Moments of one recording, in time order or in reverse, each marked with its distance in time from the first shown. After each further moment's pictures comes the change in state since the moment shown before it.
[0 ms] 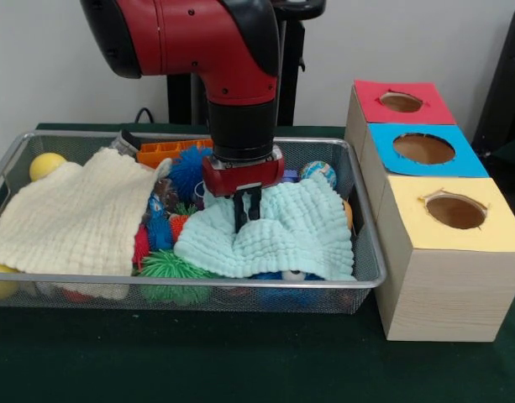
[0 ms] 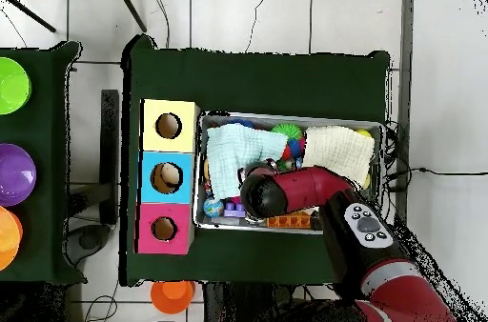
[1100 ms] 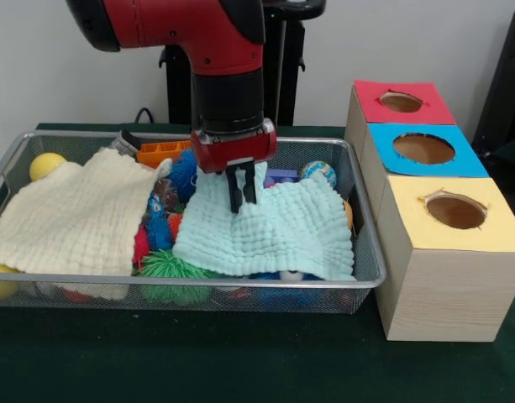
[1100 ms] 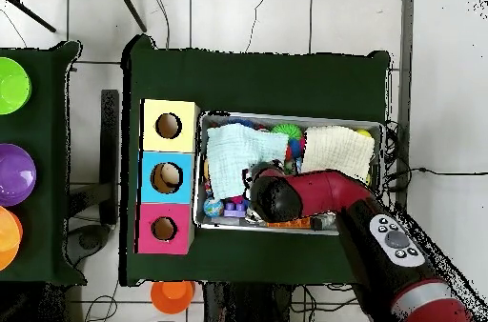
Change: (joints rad) arm -0.127 -0.093 0.124 0.094 0.008 0.058 0.000
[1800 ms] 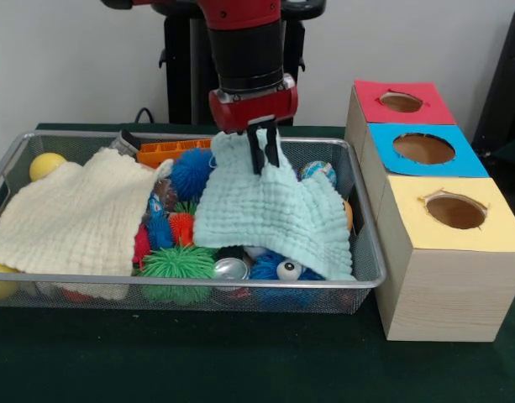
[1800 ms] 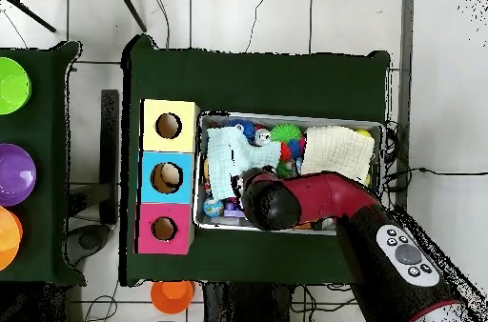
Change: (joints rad) arm -0.056 -0.117 0.124 0.107 0.054 0.100 0.000
